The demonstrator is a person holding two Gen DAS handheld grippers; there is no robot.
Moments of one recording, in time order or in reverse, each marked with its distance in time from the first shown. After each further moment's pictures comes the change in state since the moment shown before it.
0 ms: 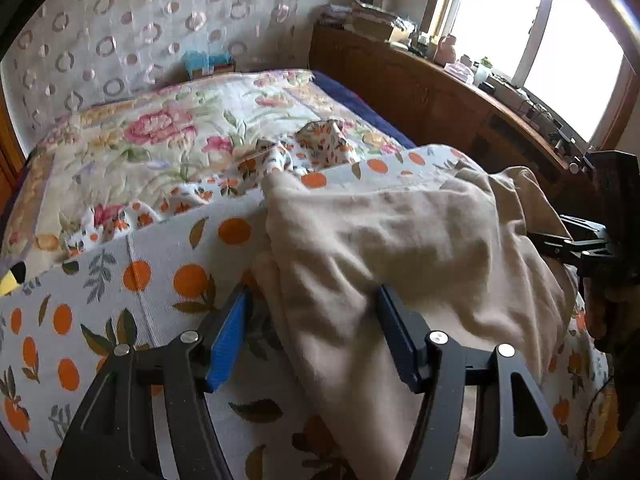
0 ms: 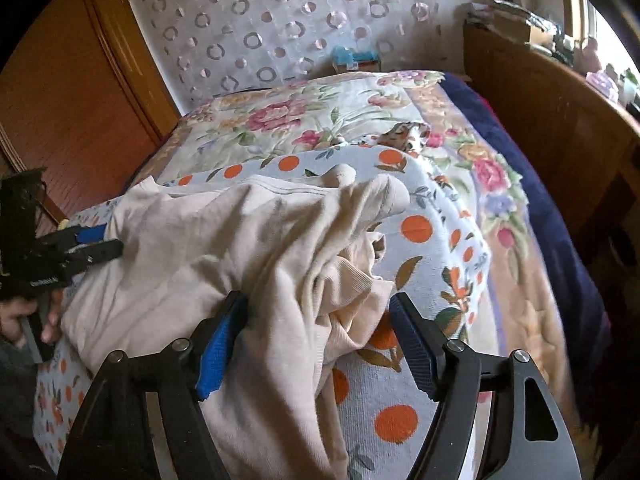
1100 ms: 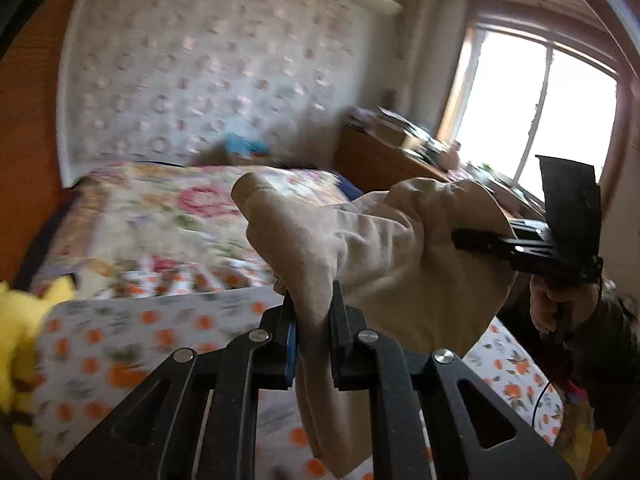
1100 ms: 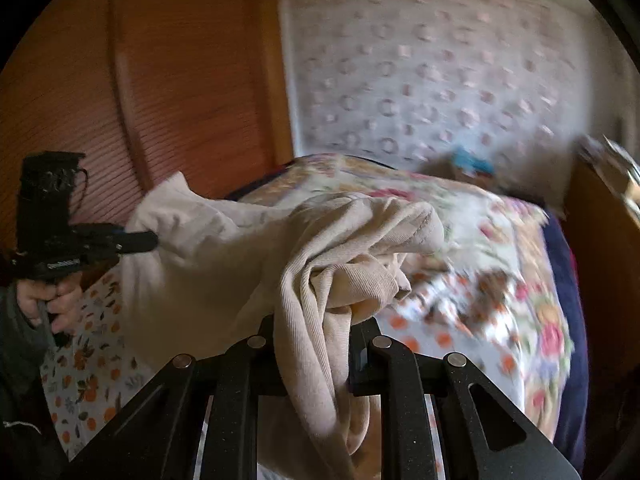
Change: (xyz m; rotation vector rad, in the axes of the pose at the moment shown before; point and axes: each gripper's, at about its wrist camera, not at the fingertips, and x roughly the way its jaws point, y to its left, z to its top) left arm -0.182 0.048 -0.040 -0.142 -0.376 0.052; right arm -0.005 0.099 0.046 -0.462 -0.227 0.234
